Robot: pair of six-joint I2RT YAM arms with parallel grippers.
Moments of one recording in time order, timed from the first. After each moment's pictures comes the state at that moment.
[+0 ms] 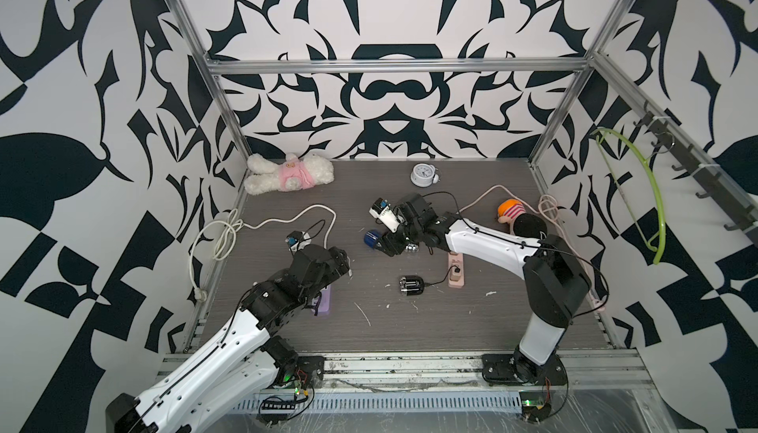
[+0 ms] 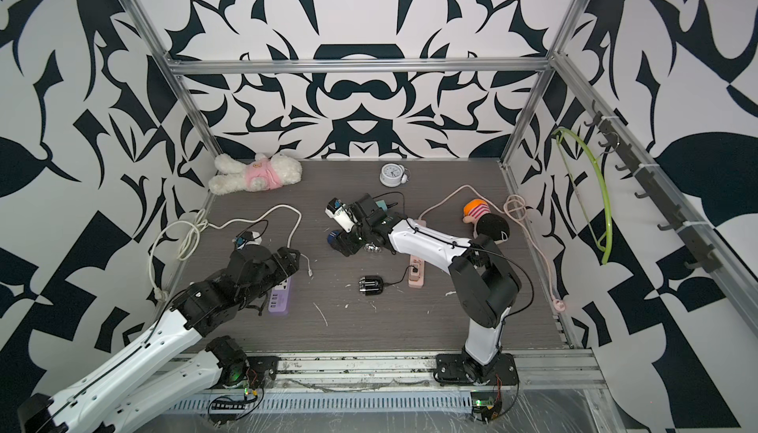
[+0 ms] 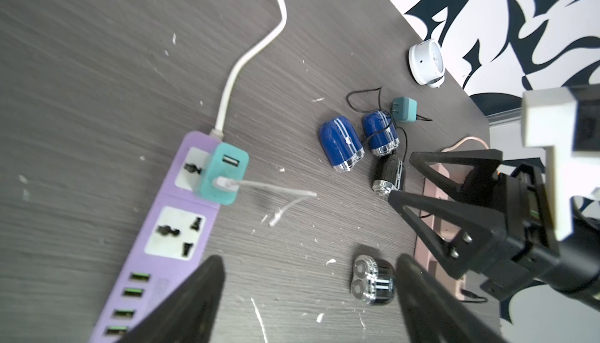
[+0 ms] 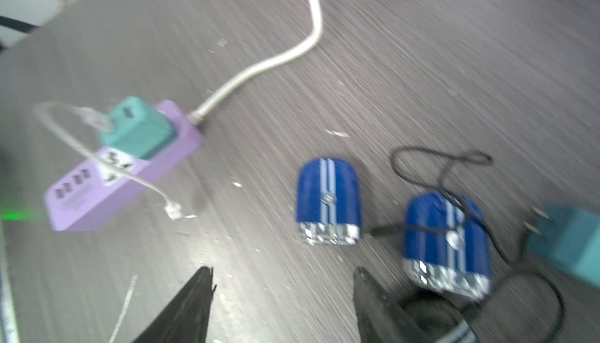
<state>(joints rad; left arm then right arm) -0.68 0.72 0.63 -0.63 -0.27 -1.06 0.77 1.77 1.27 -0.29 -0.28 -0.08</state>
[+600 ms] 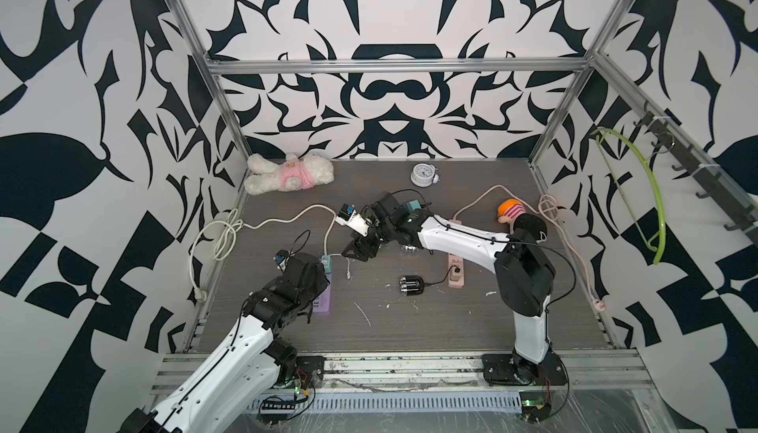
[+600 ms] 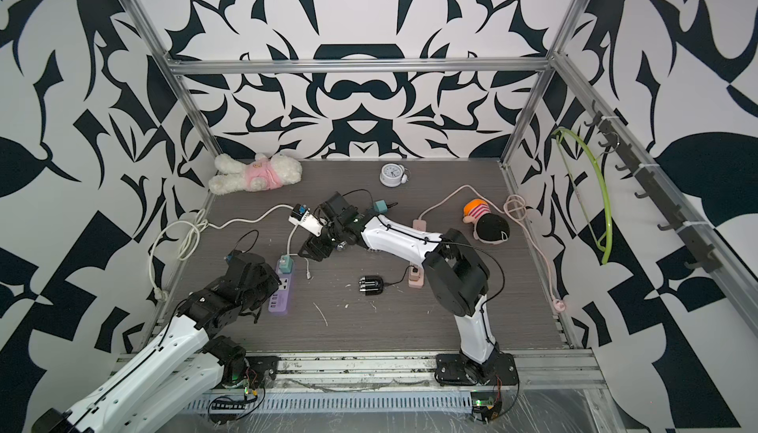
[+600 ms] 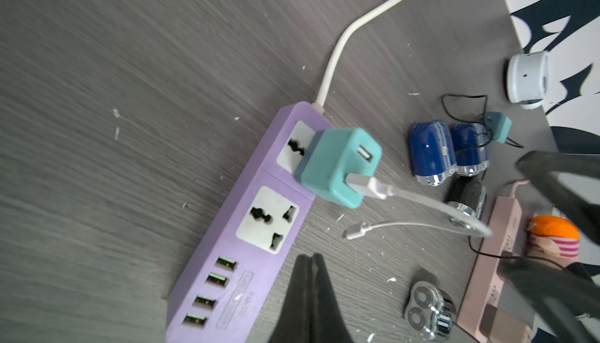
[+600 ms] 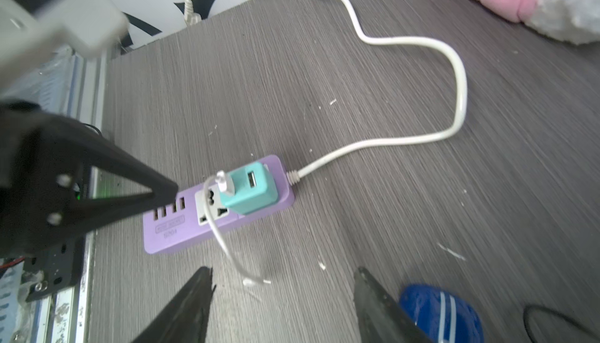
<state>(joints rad) -0.50 0.73 0.46 -0.63 -0.14 -1.12 0.86 1.98 1.55 -0.33 -0.44 -0.16</state>
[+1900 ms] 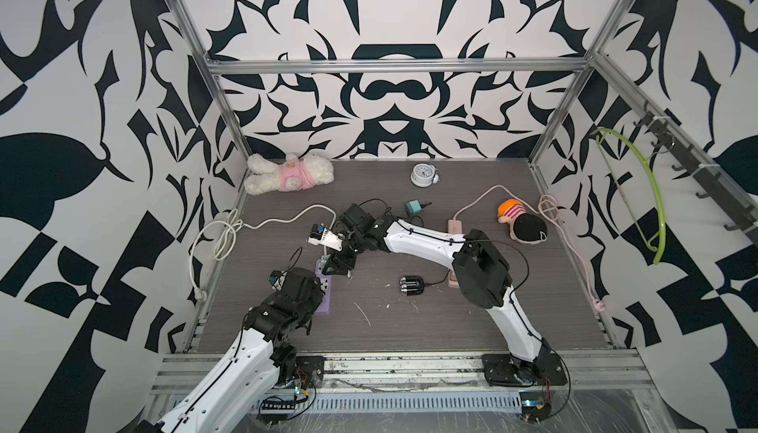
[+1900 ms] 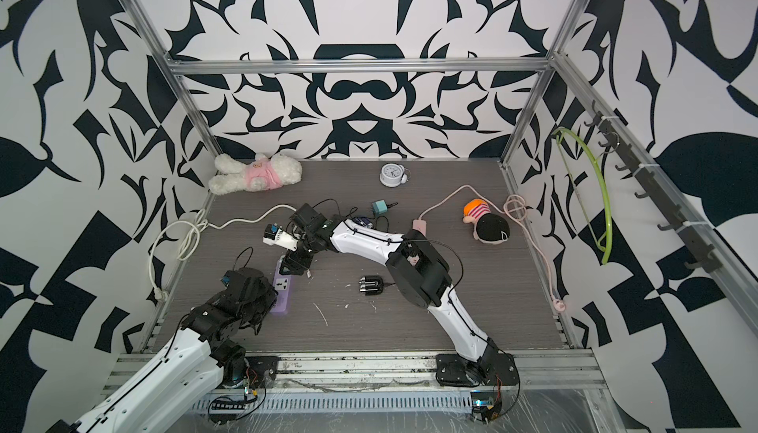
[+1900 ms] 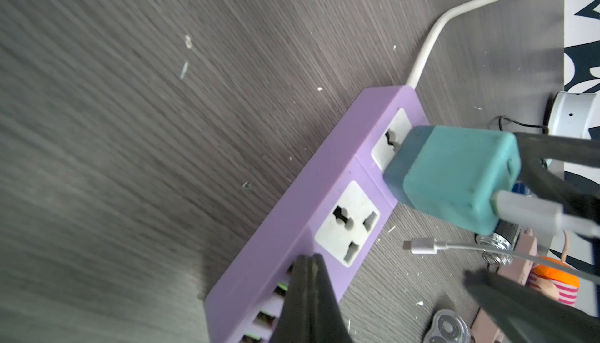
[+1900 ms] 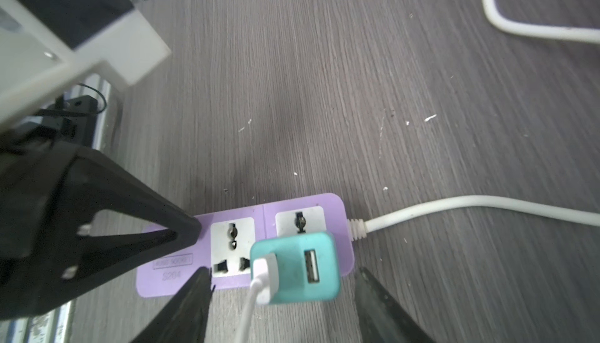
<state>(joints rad) -0.46 0.63 0.28 -0.60 -0.11 -1.29 0.96 2.26 1.84 -0.48 -0.47 -0.27</state>
